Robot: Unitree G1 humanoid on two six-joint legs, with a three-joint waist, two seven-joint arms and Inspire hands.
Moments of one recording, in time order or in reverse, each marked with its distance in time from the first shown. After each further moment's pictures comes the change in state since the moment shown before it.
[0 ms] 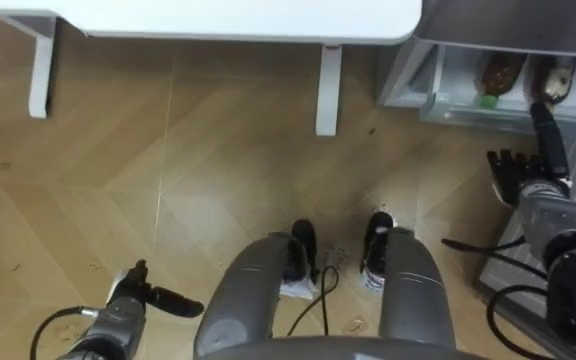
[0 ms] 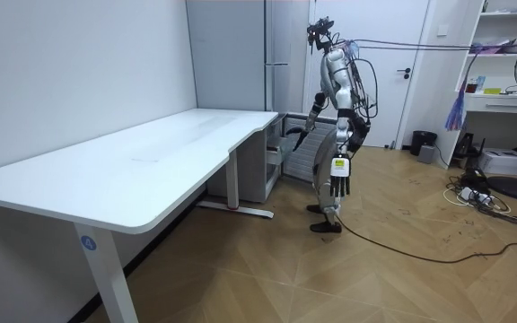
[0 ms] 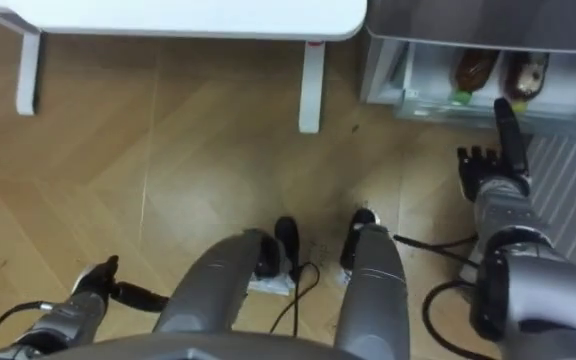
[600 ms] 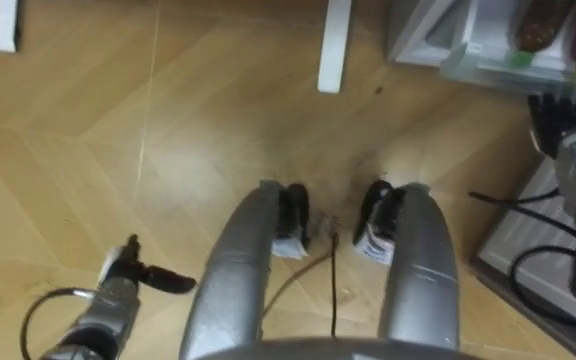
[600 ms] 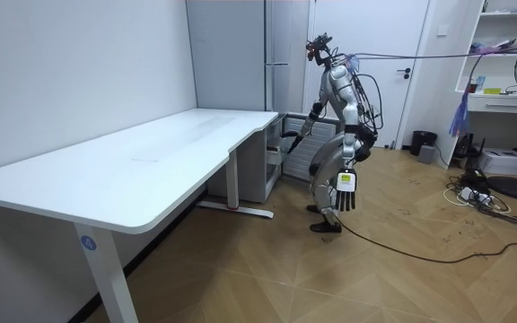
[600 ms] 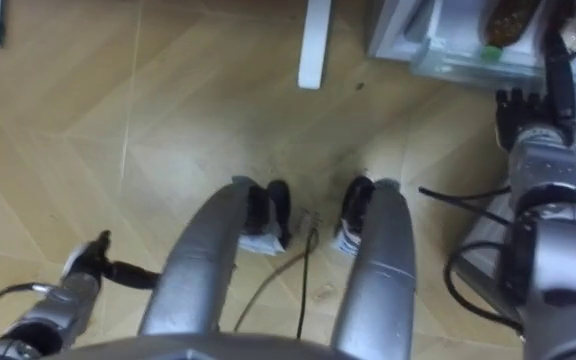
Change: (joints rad) left arm 0.016 0.051 -0.033 -0.124 -0.061 -0.001 0.041; right arm -0.118 -0.103 0.046 -0.017 0.035 0.001 -0.021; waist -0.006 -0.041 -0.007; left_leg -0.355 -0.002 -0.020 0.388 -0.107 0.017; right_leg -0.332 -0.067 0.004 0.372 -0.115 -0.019
